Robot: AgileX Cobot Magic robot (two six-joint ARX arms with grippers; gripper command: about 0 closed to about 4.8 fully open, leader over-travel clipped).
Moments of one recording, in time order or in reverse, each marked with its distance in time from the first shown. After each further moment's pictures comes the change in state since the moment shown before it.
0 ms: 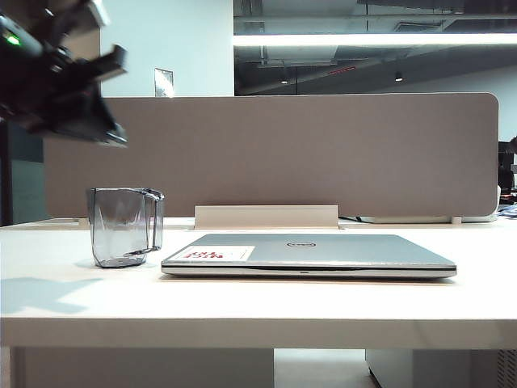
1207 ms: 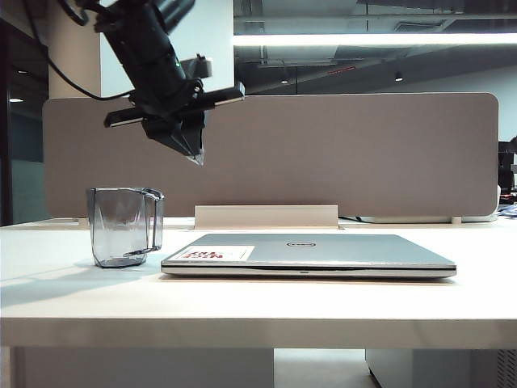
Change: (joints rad) left arm -0.117 0.591 0.796 -0.548 -0.238 -0.183; right arm 0.000 0.000 0.000 0.000 0.000 0.000
